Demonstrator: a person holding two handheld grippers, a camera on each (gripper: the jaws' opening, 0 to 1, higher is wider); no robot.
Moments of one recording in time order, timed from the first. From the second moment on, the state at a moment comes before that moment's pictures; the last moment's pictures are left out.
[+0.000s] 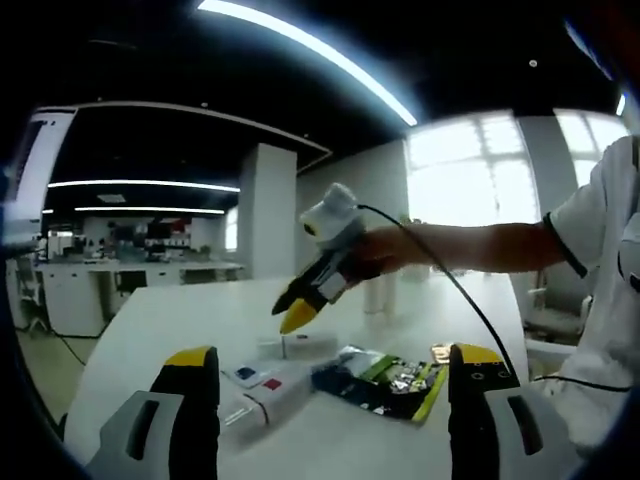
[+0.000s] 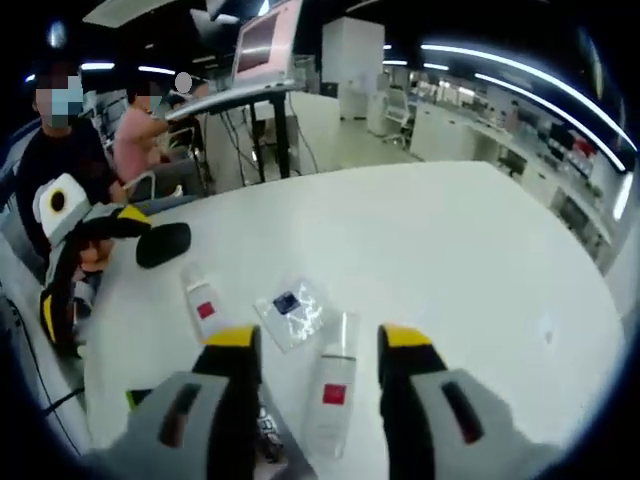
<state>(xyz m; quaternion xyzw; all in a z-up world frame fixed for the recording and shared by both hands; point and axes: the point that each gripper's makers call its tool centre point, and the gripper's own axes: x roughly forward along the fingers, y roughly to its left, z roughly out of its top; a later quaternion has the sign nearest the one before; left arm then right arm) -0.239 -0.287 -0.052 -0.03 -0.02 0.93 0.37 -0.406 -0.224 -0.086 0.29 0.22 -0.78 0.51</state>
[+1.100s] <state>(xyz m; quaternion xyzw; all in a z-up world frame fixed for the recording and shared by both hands) -0.238 -0.294 -0.051 -0.04 -0.03 0.93 0.38 -0.425 -0.234 -0.138 0.34 0.23 -0.77 0.49</state>
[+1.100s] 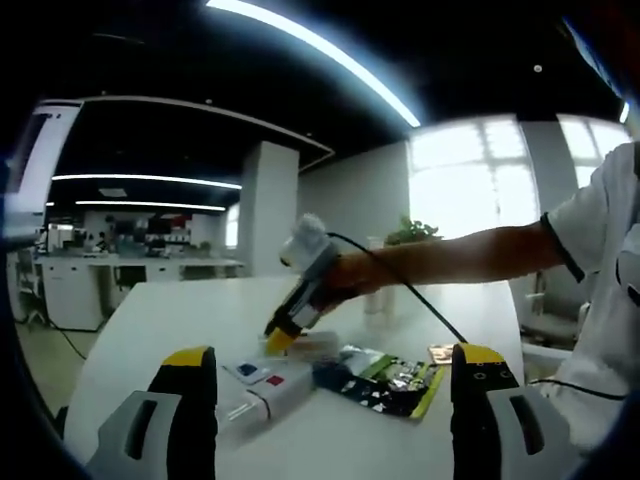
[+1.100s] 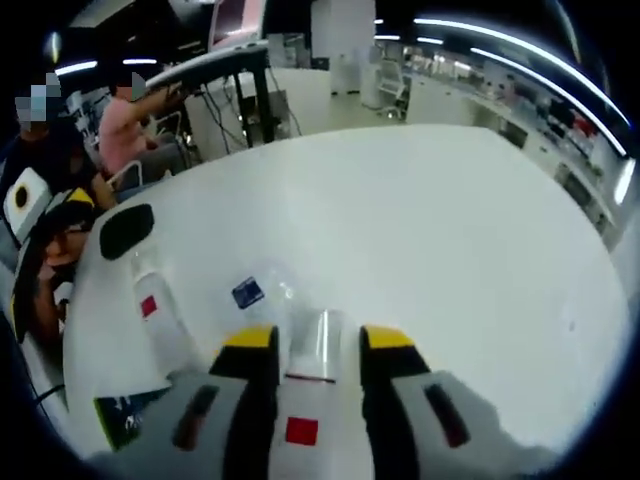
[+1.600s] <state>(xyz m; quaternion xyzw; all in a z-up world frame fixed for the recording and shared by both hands) -0.236 -0.284 -0.052 -0.04 -0.03 0.92 0.39 -0.409 -0.229 -0.135 0.32 0.26 -0.78 0.47</state>
